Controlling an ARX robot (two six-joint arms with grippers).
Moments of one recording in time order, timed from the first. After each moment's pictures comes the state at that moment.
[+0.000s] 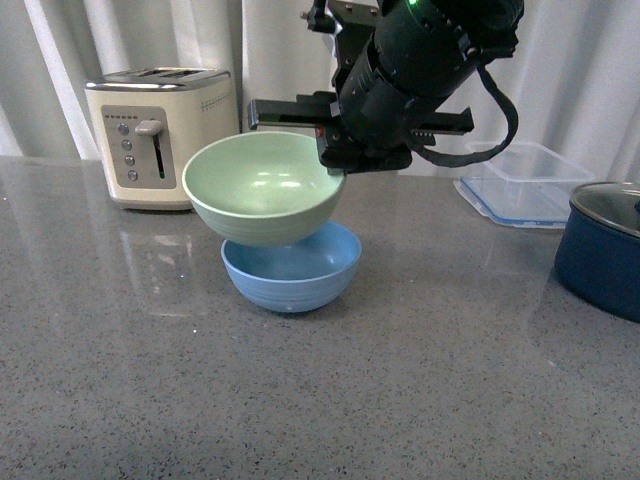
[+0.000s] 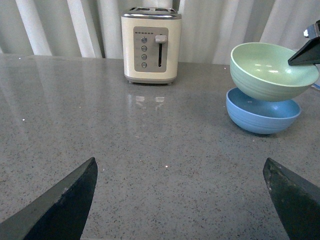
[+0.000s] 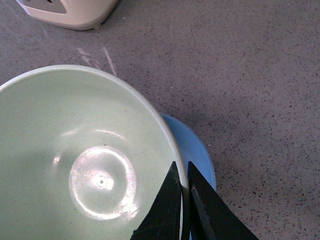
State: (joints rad) left arm 0.00 0.00 0.02 0.00 0.00 -0.01; right arm 0.47 1.99 1.64 -0.29 0.06 0.17
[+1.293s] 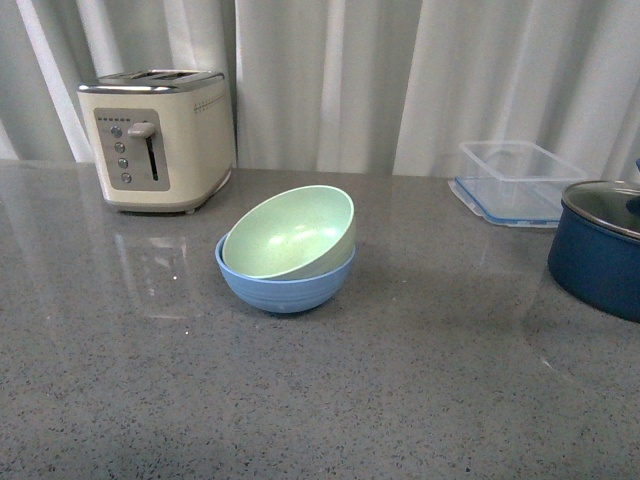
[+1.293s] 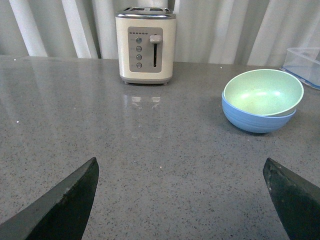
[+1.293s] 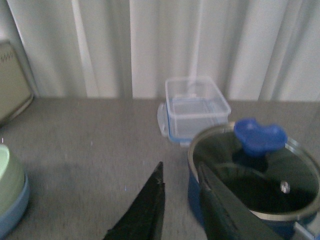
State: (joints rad) left arm 0.00 0.00 0.02 0.00 0.00 0.00; right arm 0.18 1.29 0.52 0.77 0.18 0.01
